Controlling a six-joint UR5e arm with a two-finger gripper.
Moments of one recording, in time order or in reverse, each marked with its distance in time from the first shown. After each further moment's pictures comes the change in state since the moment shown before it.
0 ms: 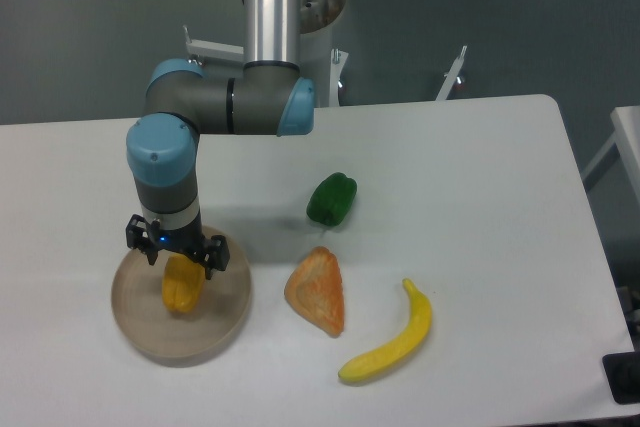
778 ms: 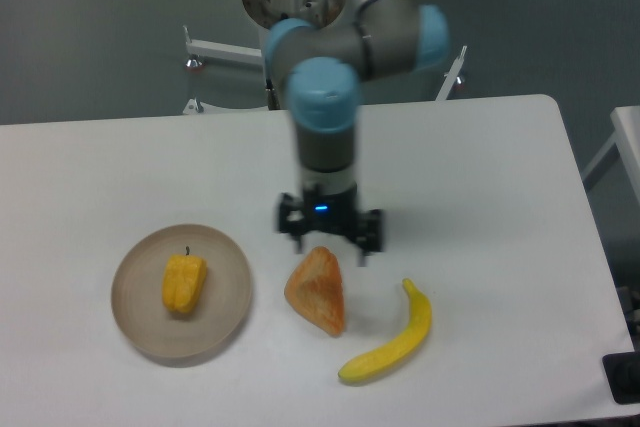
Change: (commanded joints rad) arm 0.434 0.068 0.054 -0.006 0.075 0.618
